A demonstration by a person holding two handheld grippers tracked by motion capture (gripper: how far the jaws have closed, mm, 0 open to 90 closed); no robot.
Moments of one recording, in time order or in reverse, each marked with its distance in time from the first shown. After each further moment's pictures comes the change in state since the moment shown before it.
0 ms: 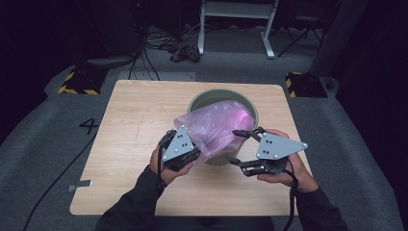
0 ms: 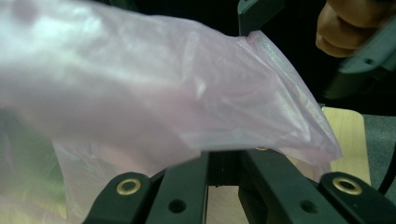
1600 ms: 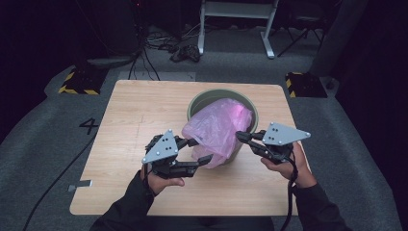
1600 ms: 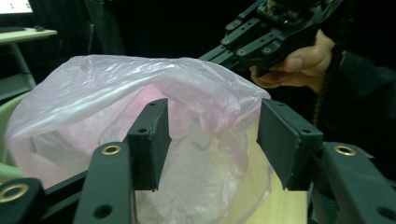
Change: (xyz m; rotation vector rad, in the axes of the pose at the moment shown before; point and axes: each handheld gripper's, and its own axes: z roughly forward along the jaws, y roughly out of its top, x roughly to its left) left arm -0.004 -0.002 -0.026 -0.078 -0.117 -0.126; right arm -0.027 -0.029 0.001 0.046 -0.078 0.131
